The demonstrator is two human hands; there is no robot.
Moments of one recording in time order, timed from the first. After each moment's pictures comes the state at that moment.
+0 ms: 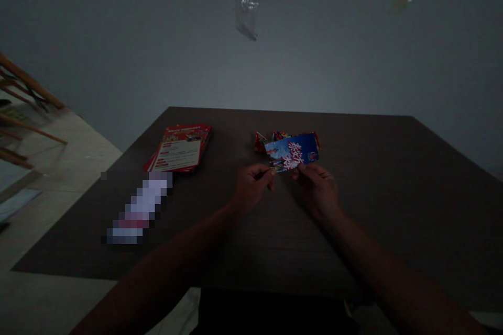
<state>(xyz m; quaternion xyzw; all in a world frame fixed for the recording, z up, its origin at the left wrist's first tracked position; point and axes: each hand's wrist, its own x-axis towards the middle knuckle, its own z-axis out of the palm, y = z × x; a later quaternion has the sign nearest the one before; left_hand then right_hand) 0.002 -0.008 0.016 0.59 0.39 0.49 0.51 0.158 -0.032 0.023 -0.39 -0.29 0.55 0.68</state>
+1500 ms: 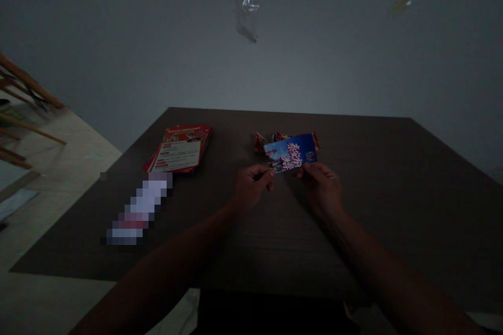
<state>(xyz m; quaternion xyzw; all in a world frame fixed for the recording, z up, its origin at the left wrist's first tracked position) 0.000 -0.008 0.018 0.59 0.39 0.49 0.51 0.167 -0.027 0.020 -0.38 -0.29 0.52 0.71</state>
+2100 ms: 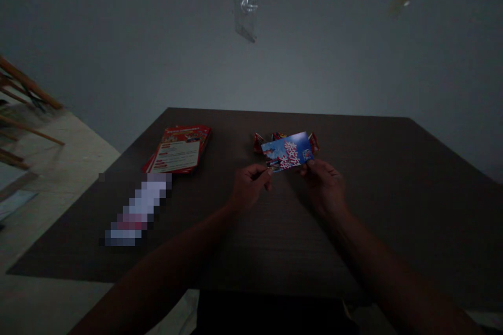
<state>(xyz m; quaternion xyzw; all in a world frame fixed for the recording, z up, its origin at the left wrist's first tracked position) -0.001 -0.006 0.014 0.58 0.40 0.50 0.51 0.171 -0.026 0.023 -0.38 -0.28 0.52 0.72</state>
